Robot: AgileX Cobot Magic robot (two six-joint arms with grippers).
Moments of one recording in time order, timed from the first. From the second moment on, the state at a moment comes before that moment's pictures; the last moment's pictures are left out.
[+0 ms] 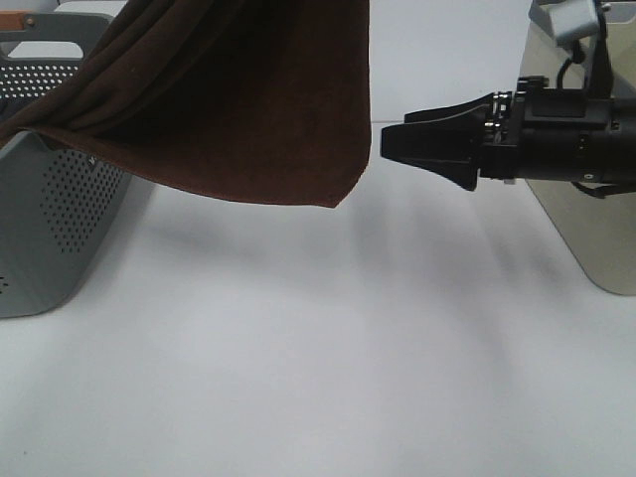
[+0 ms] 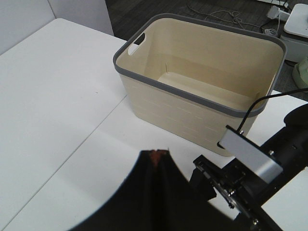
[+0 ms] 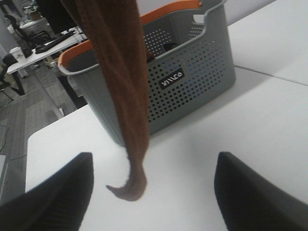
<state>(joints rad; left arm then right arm) -0.73 1.81 -2.23 -0.17 1.00 0.25 0.10 1.67 -0.71 1.74 1.05 -2.08</state>
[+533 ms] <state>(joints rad) -0.73 1.81 -2.23 -0.17 1.00 0.25 0.31 1.68 -0.77 1.74 0.75 -2.06</state>
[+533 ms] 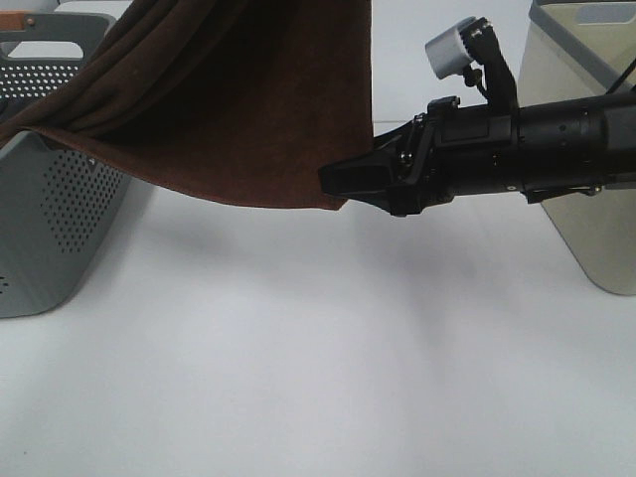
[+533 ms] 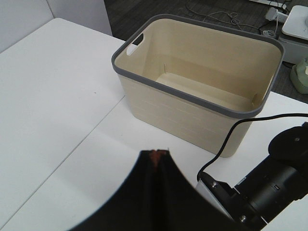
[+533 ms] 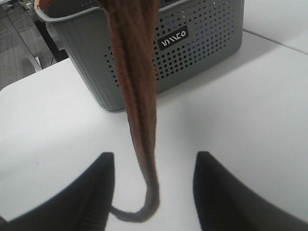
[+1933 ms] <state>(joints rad) -0.73 1.83 -2.23 0.25 0.63 -0.01 0.31 1.38 -1.49 0.10 1.05 -0.09</state>
